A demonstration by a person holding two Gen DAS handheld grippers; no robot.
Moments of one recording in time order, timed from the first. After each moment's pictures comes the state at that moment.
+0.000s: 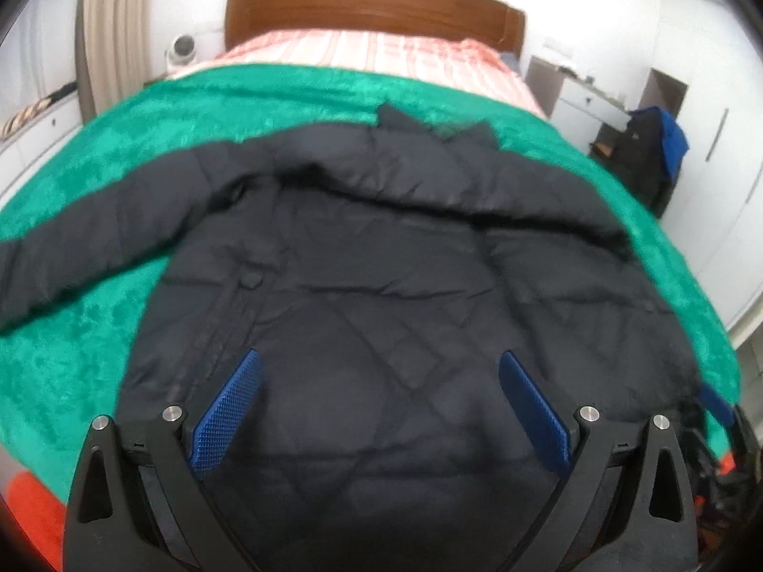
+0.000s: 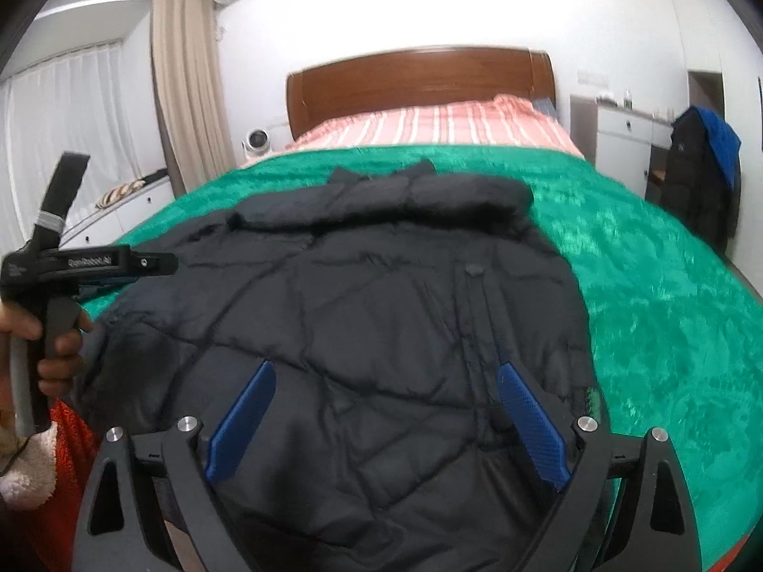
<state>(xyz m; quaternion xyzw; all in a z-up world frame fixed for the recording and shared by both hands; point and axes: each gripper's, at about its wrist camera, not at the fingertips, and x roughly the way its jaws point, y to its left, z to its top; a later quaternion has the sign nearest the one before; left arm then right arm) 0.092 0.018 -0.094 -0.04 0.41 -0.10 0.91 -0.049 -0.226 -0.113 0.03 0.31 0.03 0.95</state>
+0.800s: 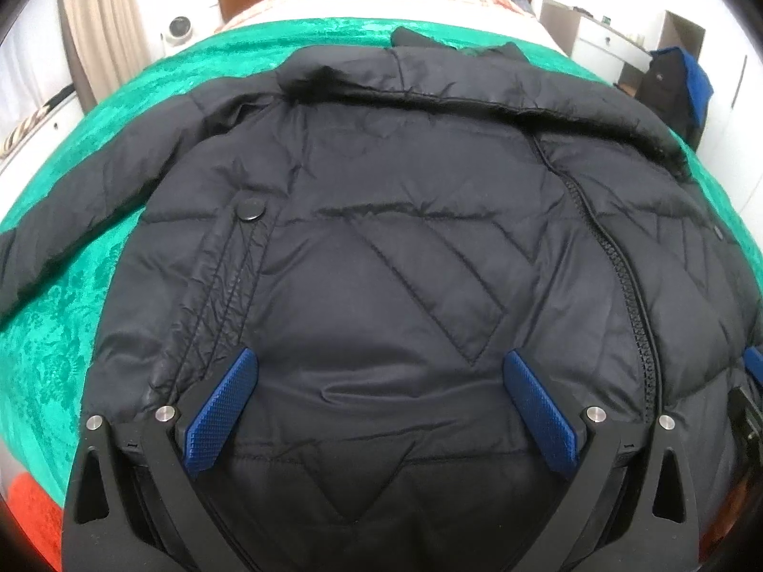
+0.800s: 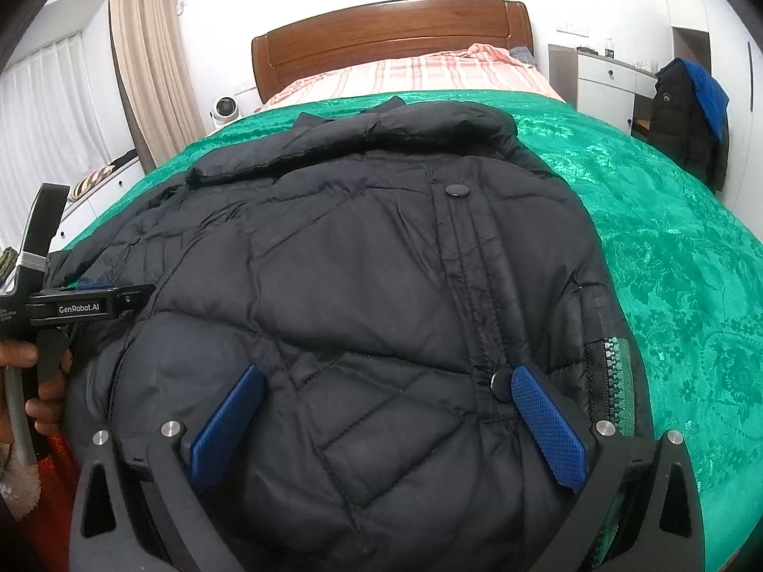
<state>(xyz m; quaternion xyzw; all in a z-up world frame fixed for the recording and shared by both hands) 0.095 0.014 -0.140 0.03 0.46 -0.08 0.88 -0.038 -0.231 -0.147 0.05 0.36 0.00 0.93</state>
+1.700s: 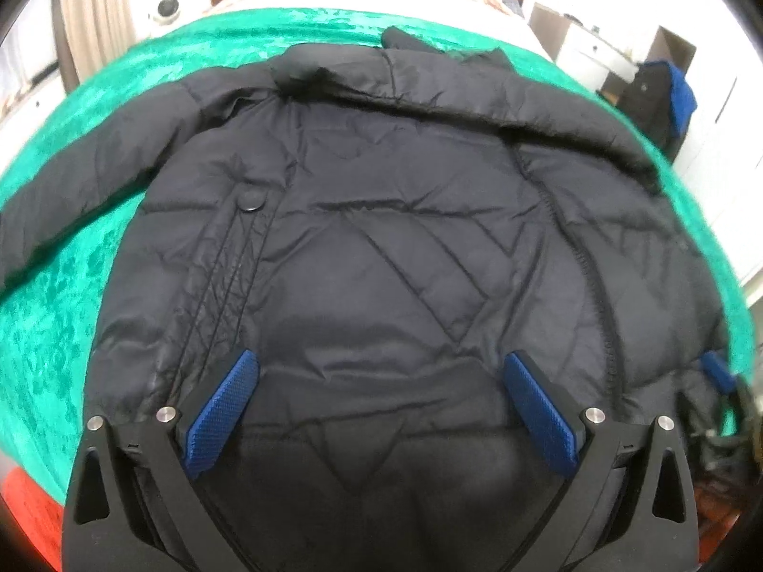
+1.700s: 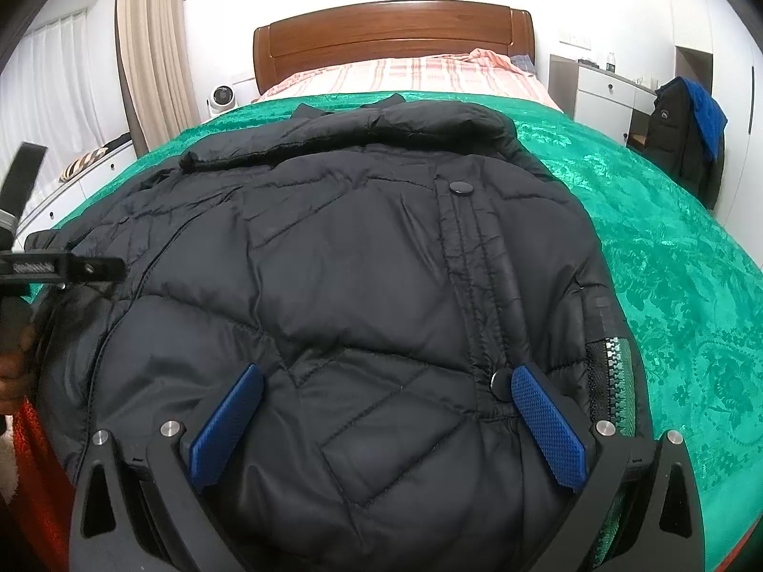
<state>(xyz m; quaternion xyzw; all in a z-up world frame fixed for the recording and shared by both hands) 0.092 0.030 -0.122 -0.02 0.48 -0.12 0.87 -0.037 -0.217 -0.152 0.02 0.37 -0.02 0.93</state>
